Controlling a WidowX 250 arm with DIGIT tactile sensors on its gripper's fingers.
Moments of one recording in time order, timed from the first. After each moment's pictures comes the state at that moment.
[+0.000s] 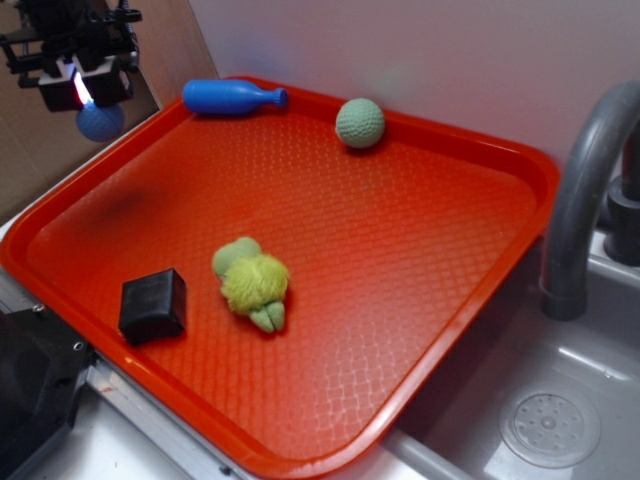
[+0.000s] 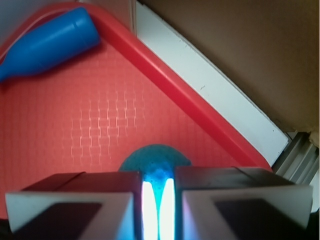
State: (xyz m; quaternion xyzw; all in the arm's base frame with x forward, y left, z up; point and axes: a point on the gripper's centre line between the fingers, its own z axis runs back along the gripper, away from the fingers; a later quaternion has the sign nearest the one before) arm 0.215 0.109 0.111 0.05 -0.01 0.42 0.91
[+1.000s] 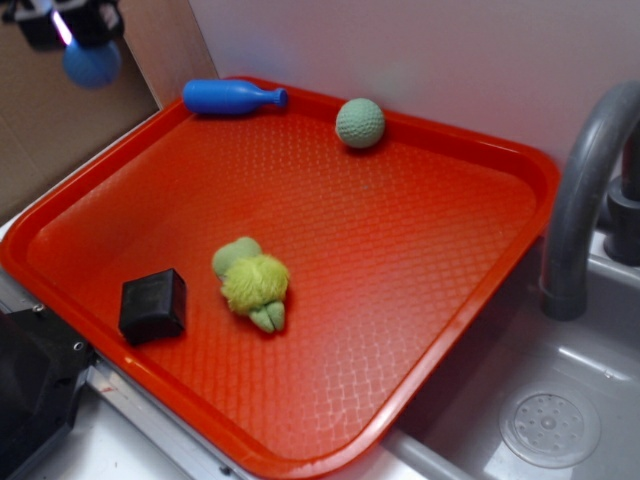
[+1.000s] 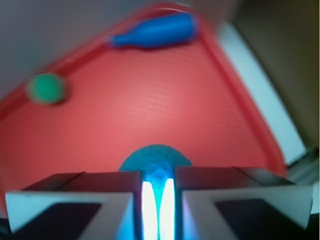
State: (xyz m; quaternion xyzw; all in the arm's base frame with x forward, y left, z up) arm 0.222 0.026 0.198 -0.04 -0.03 0.23 0.97
